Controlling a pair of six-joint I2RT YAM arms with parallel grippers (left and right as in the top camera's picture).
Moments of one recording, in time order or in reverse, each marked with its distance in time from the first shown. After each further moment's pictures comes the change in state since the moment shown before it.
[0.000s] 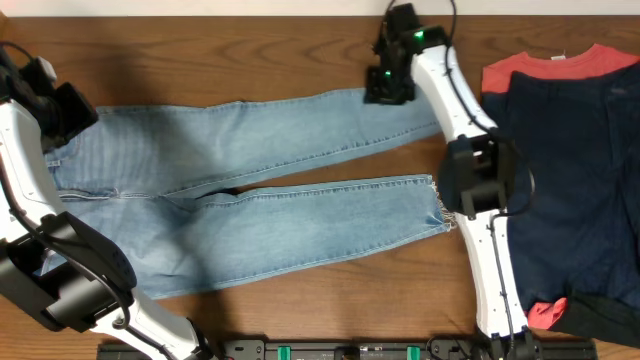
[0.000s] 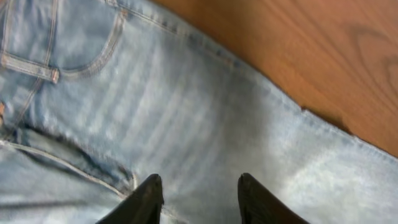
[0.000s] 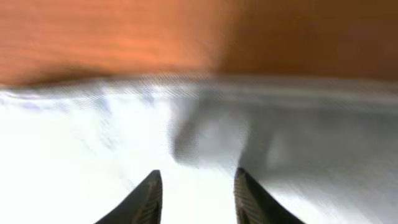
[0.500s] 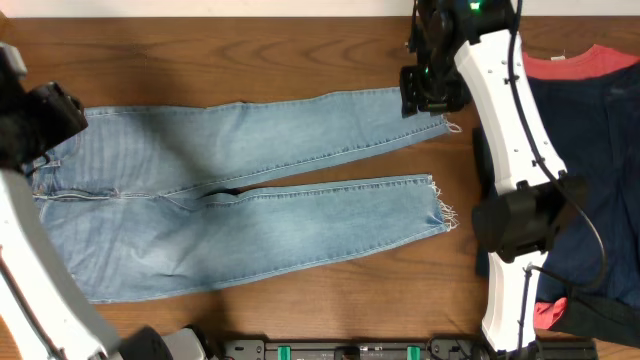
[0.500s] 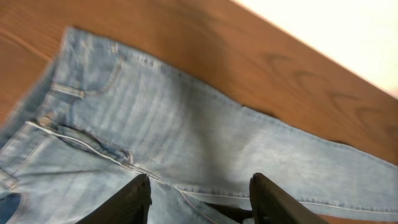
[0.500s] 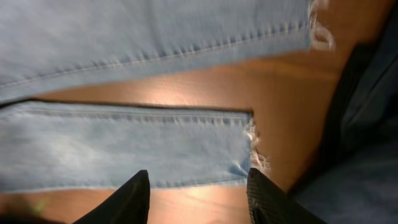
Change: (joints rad) left arm 0.000 -0.419 0.000 -0.119 0.048 0.033; right arm 0.038 -0.465 -0.151 -0.408 0.197 -0.019
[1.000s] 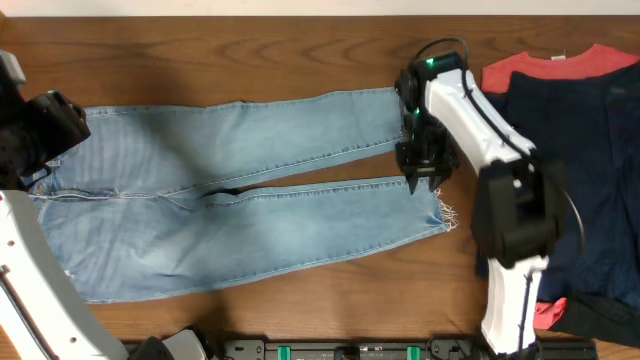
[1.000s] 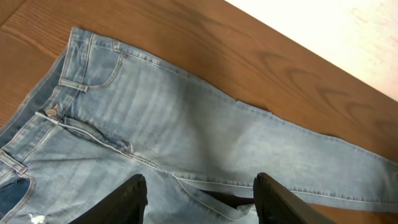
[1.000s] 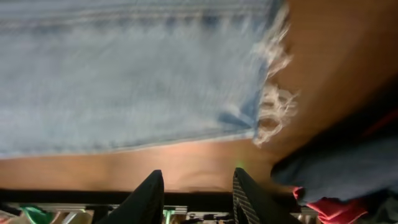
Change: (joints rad) left arm 0.000 -0.051 0.004 -0.051 0.000 -0.001; right arm 0.052 -0.085 -0.602 0.094 0.014 0.018
